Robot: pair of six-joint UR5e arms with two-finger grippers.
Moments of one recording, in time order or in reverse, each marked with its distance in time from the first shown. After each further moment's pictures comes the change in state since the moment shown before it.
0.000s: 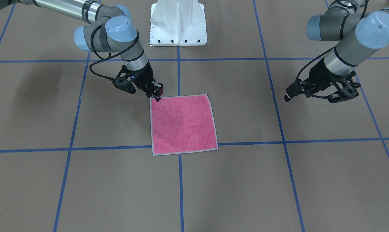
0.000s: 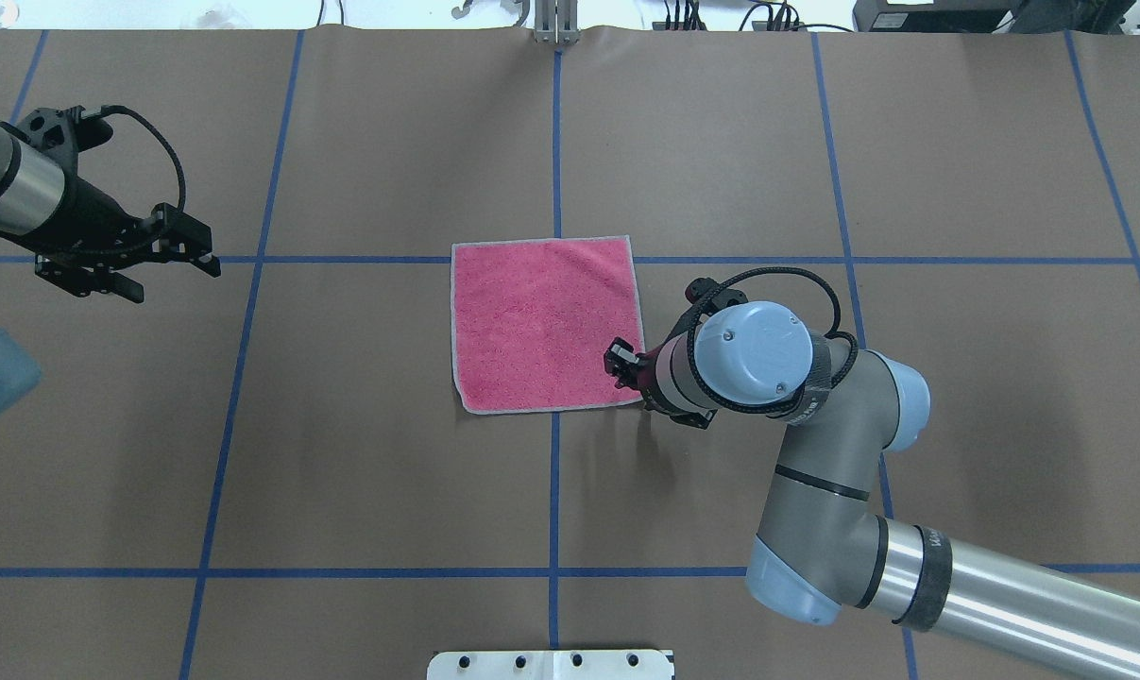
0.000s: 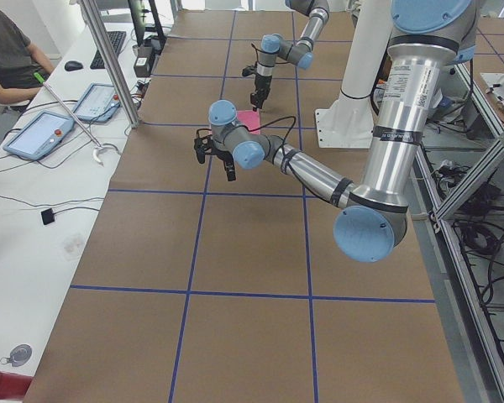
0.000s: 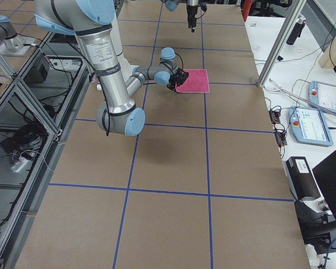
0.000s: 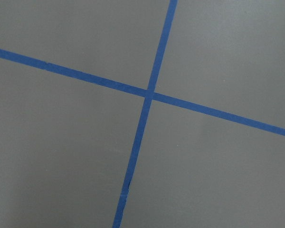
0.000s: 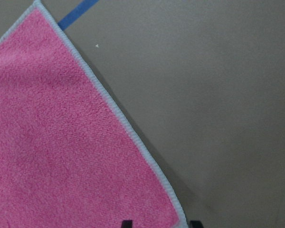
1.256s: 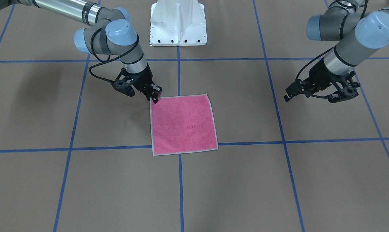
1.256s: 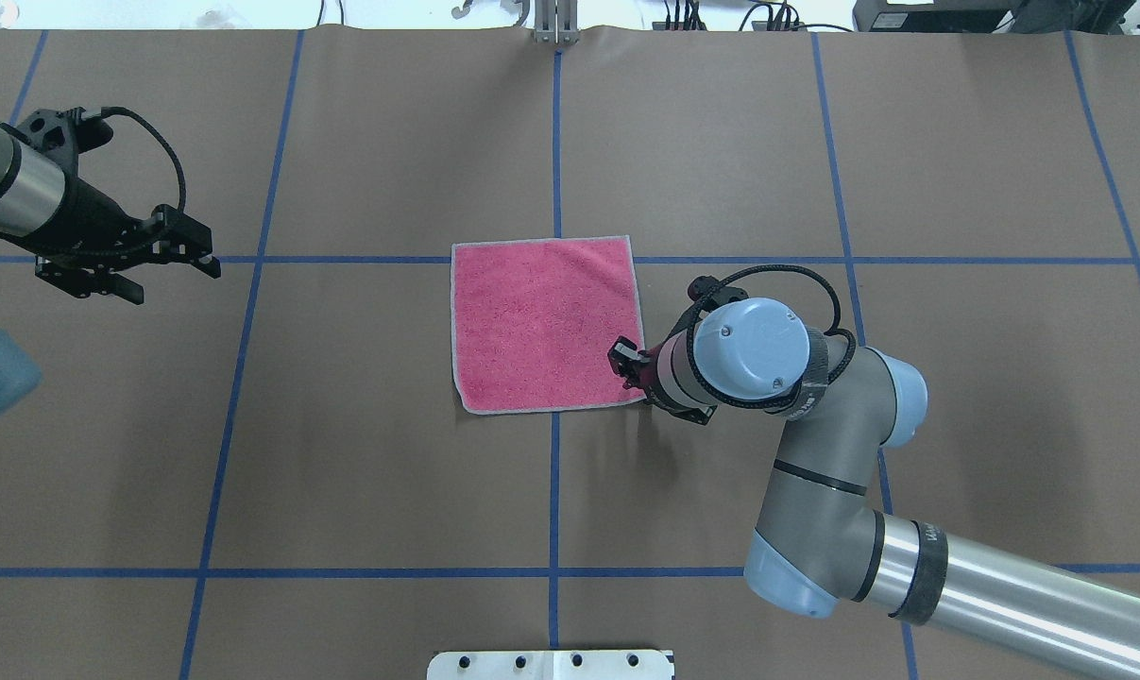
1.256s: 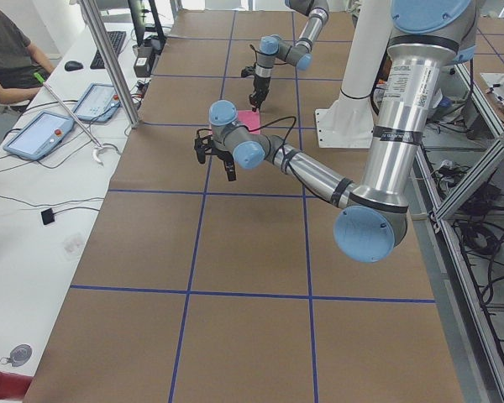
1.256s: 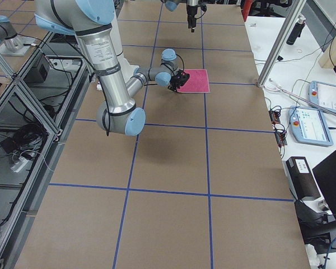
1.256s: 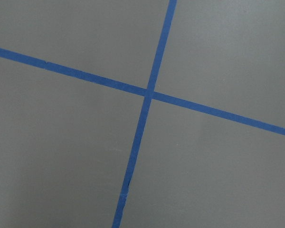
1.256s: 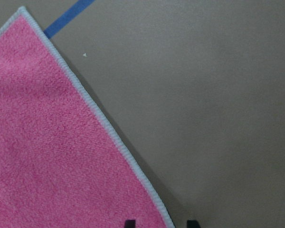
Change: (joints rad) left arm 0.001 0.001 -0.001 0.000 0.000 -0.001; right arm 0.005 0.004 -0.021 0.001 0.003 0.001
